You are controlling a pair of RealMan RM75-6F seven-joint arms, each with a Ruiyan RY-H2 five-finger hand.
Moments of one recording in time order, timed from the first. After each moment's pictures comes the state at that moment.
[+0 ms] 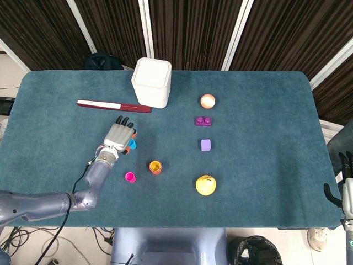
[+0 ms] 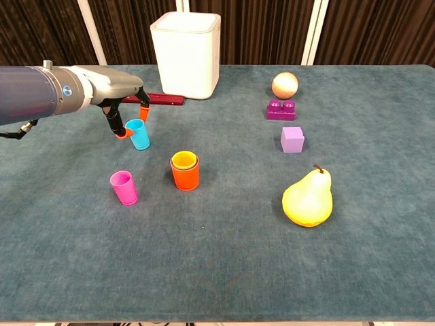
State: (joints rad) left arm -1.12 -1.55 -0.06 -1.37 0.47 0.88 0.74; right arm 0.04 -1.16 0.17 -1.53 -1.30 1.49 -0.05
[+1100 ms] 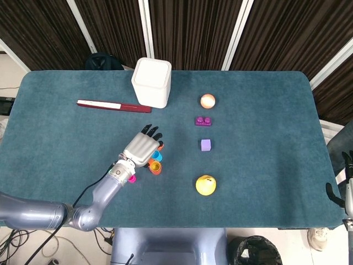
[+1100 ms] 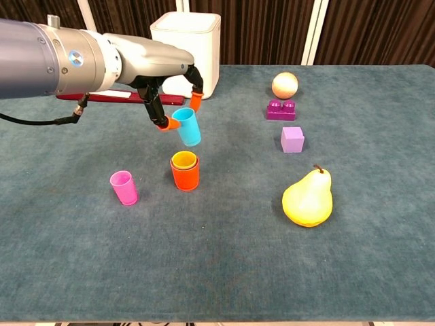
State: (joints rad) left arm -1.18 -1.42 -0.12 -1.80 0.55 0.99 0.81; right arm 0.04 -1.14 0.18 -1.54 -1.30 1.50 -0.02
